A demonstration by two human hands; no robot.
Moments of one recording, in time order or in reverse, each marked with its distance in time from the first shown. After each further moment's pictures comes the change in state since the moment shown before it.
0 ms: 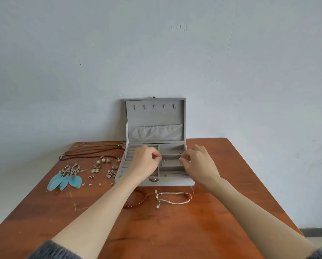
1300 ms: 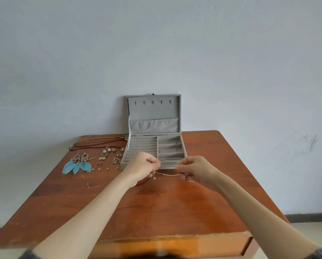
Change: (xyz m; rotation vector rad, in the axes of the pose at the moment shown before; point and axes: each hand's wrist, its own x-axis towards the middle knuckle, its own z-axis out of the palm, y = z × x) left_hand -0.074 0.020 -0.034 -0.425 -0.268 -0.295; right_hand -0.061 -0.015 -0.037 0.895 -0.513 0.446
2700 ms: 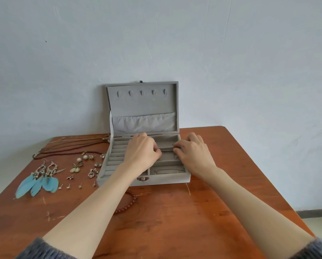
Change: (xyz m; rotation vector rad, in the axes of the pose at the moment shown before) left_hand 0.117 0.002 0.027 0.731 0.260 0.364; right_hand 0.104 0.009 -0.020 -0.953 0.472 -0.350
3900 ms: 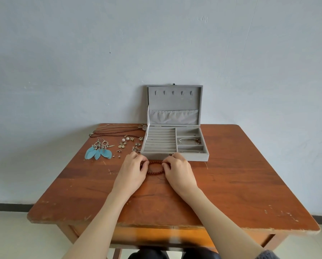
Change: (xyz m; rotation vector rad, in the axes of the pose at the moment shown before) left_hand -0.150 -0.074 -0.028 -0.195 0.155 -0.110; right_hand -0.101 -0.110 0.033 0.213 0.033 -0.093
